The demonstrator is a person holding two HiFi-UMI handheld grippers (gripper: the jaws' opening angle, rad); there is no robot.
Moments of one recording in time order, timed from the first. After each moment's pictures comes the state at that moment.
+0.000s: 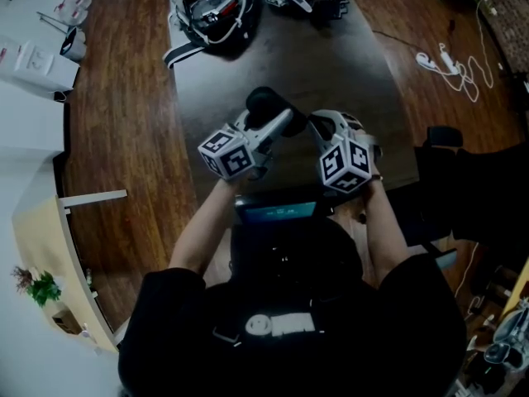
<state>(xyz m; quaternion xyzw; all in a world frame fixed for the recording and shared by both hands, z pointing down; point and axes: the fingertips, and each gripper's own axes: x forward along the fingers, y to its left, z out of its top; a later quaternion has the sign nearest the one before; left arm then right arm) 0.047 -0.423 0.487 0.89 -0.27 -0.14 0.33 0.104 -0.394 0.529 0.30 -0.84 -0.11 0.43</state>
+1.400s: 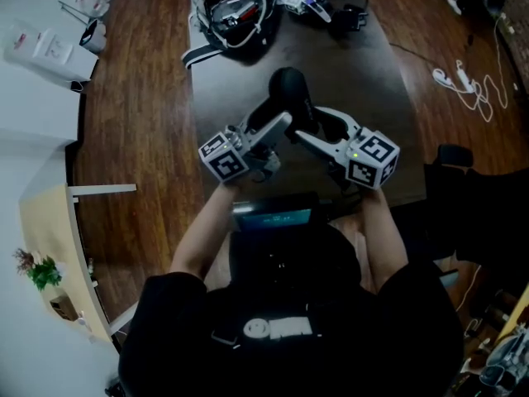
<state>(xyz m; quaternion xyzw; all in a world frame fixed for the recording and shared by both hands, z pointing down) 0.022 -0.424 0.422 0.87 -0.21 -0.30 0.33 0.064 -0.394 0.460 0.22 -0.95 0.24 0.02</state>
